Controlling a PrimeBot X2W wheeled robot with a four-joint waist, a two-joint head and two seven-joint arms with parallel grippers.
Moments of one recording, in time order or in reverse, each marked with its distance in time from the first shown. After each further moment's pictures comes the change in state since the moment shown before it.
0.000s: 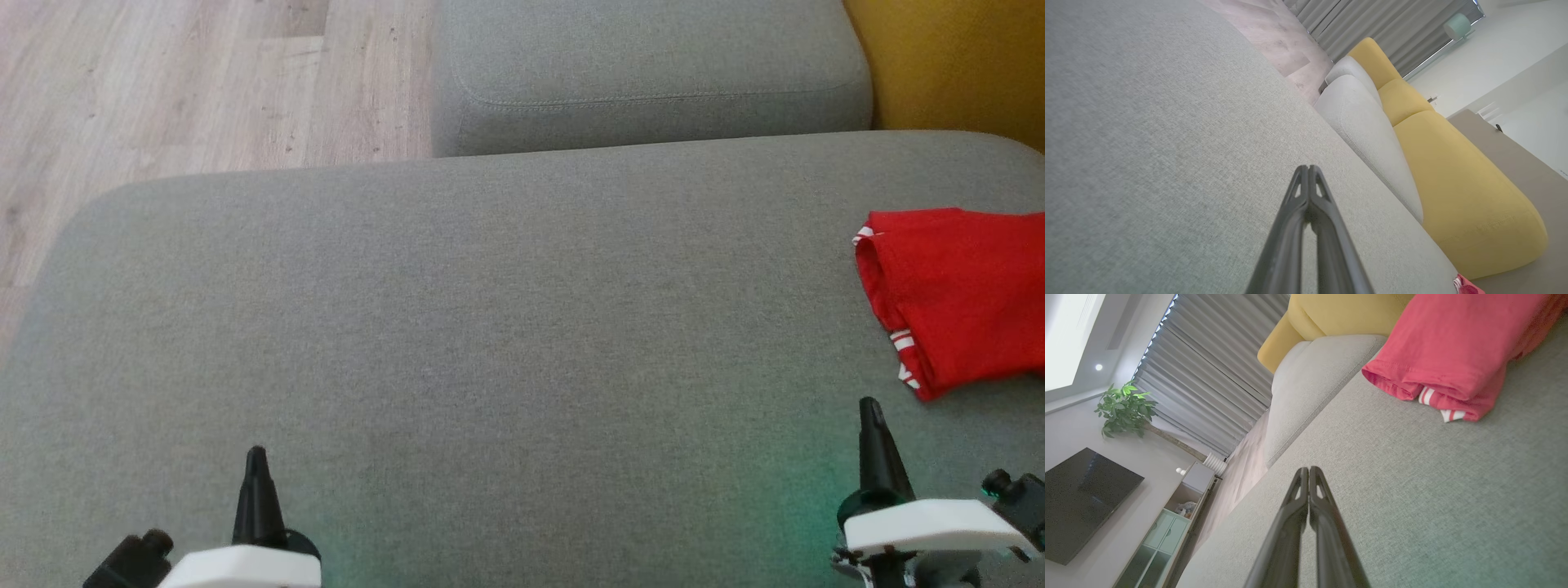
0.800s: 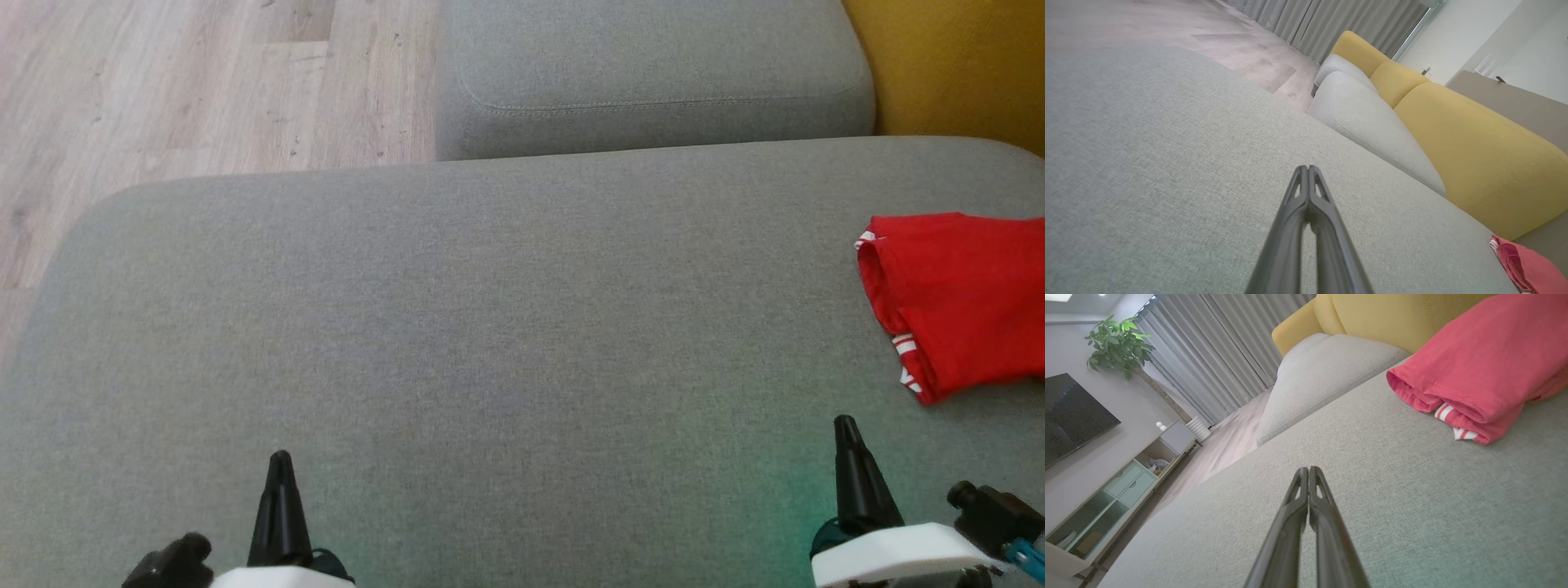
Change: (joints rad) left arm 0.041 -0.004 -0.052 -0.031 0.271 0.043 -0.063; right arm 0.047 0.003 0.036 -0.011 -0.291 0.000 -0.063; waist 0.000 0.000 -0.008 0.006
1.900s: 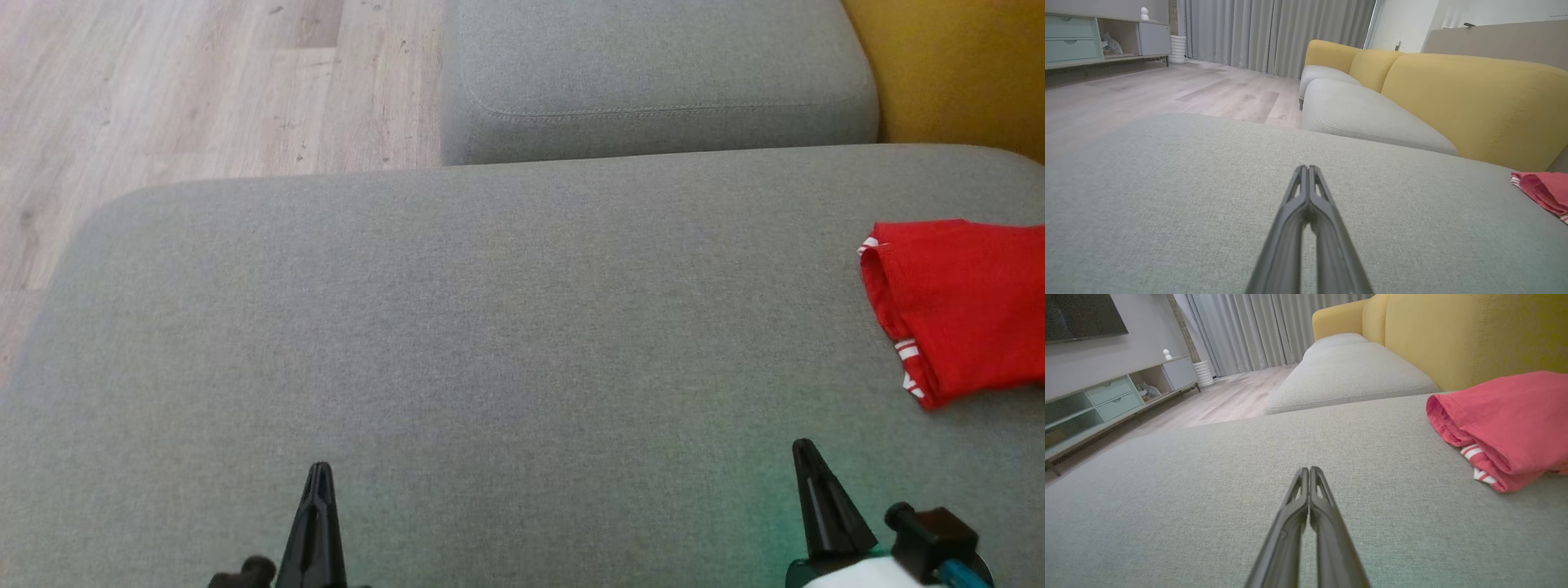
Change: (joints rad) left arm 0.063 -0.010 -0.050 -0.044 0.386 0.055 -0.080; right arm 0.049 0.005 0.034 -0.008 -0.414 0.000 -0.072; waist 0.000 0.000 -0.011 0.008
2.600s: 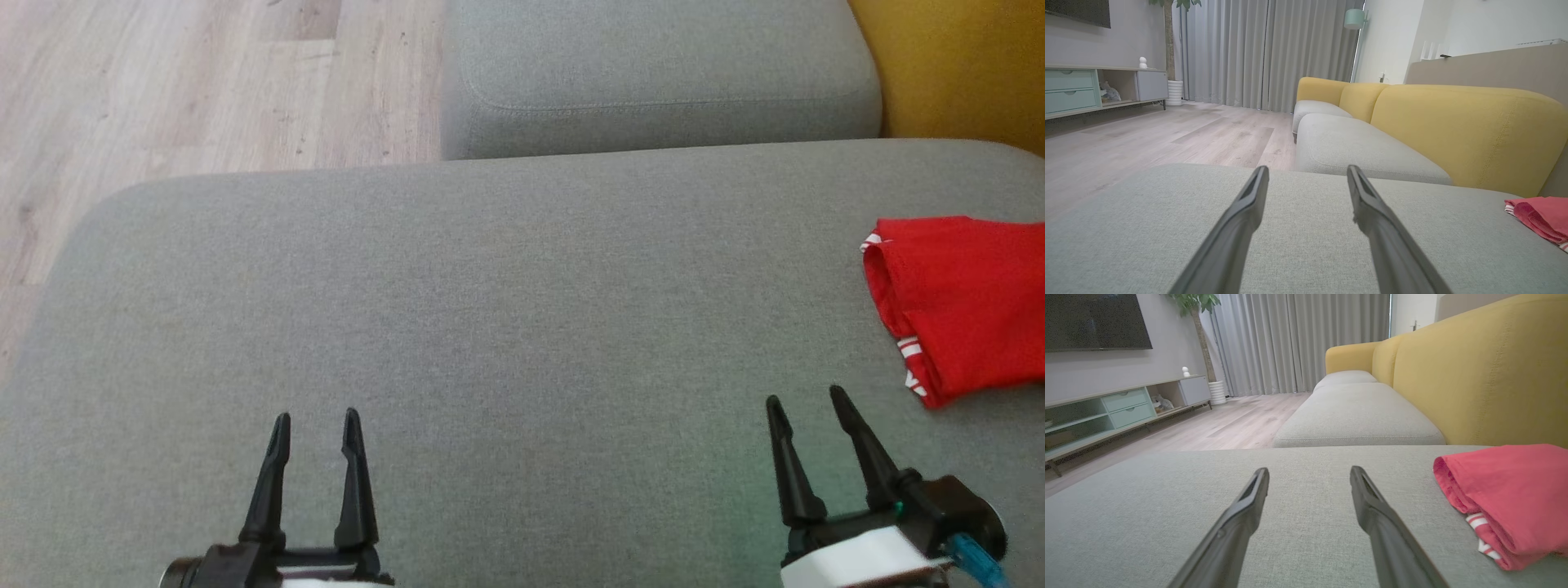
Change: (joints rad) left arm -0.045 -0.001 -0.002 -0.100 0.058 0.010 -0.010; right arm -0.045 -0.015 0.010 -0.092 -0.049 0.000 -0.013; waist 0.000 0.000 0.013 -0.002
